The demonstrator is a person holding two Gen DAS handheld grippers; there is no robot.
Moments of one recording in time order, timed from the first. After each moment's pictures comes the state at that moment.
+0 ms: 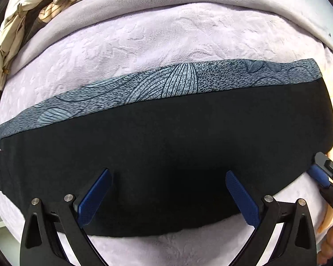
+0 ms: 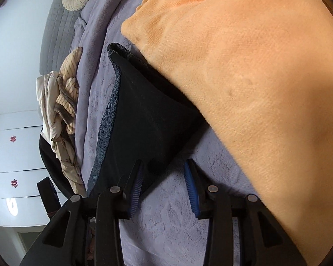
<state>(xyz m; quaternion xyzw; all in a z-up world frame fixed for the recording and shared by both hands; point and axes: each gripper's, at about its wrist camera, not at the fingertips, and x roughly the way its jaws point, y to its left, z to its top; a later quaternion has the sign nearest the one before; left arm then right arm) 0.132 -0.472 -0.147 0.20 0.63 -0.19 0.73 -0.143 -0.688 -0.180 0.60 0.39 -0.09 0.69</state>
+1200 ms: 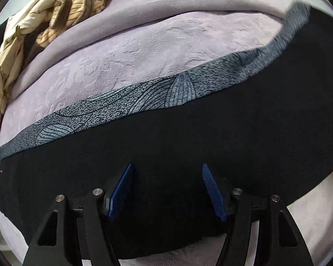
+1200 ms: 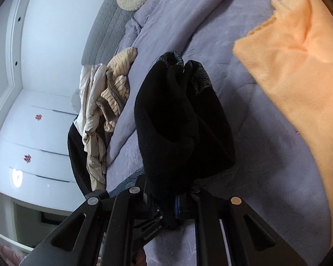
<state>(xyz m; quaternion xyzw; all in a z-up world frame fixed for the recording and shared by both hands) 0.109 -0.478 -0.164 0.22 0.55 -0.24 0.77 -0.066 -0.643 -0.093 0.53 0.32 -0.01 0.79</state>
